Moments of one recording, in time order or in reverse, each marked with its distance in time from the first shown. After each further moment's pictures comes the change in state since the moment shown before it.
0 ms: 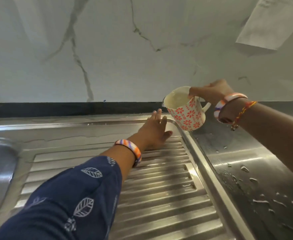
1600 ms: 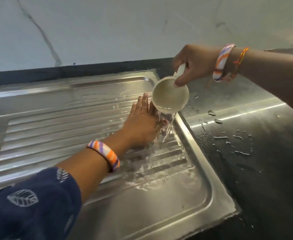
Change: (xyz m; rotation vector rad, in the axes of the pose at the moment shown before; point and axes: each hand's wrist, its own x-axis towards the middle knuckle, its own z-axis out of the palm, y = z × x) left_hand -0.089 0.083 0.034 0.023 -0.105 0.024; right_hand -0.043 0.058 -0.041 -0.566 -0.365 -0.596
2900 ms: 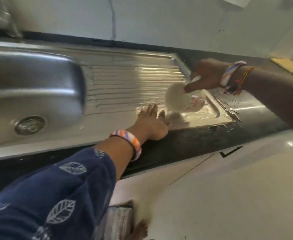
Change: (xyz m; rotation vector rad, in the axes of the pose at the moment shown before) left_hand -0.261 -0.014 0.038 -0.101 -0.133 -0.039; right_hand -0.164 -0.246 0.050 -0.274 -0.089 0.251
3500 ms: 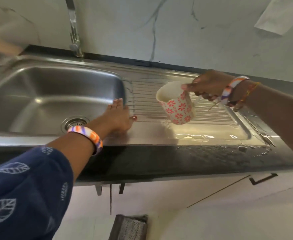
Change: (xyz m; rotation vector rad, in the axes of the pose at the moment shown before) left_hand -0.092 -0.134 -0.050 0.102 0.159 -0.388; right_hand 0.017 -0.063 -0.014 0.631 0.005 -0.094
